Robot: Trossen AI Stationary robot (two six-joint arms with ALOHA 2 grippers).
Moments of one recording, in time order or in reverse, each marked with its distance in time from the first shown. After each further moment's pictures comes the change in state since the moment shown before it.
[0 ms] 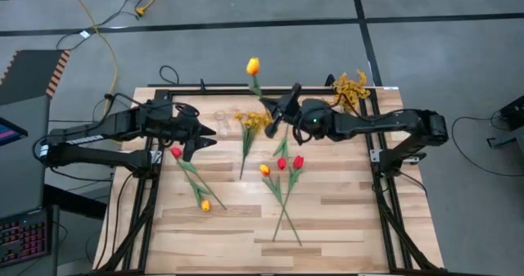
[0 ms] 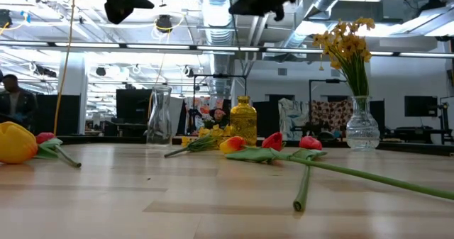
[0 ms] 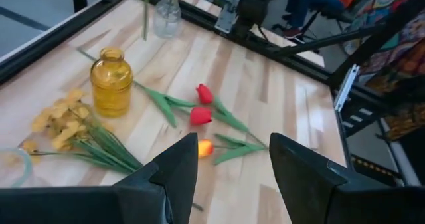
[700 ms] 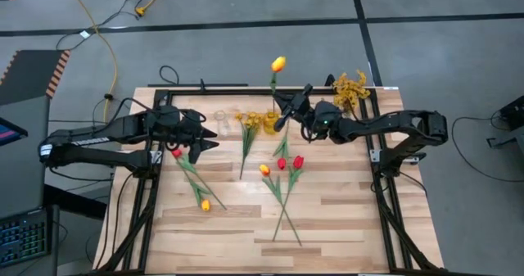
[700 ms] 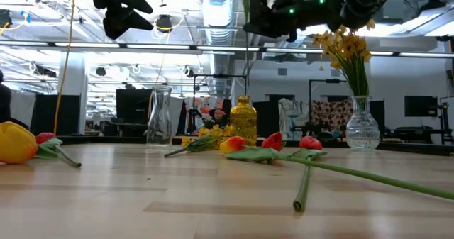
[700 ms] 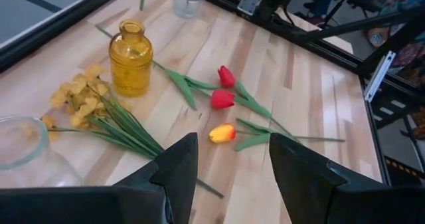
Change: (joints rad) left arm 0.000 0.001 -0.099 0.041 -0.056 -0.003; right arm -0.079 -0.001 -0.281 0.449 -0.005 -0.039
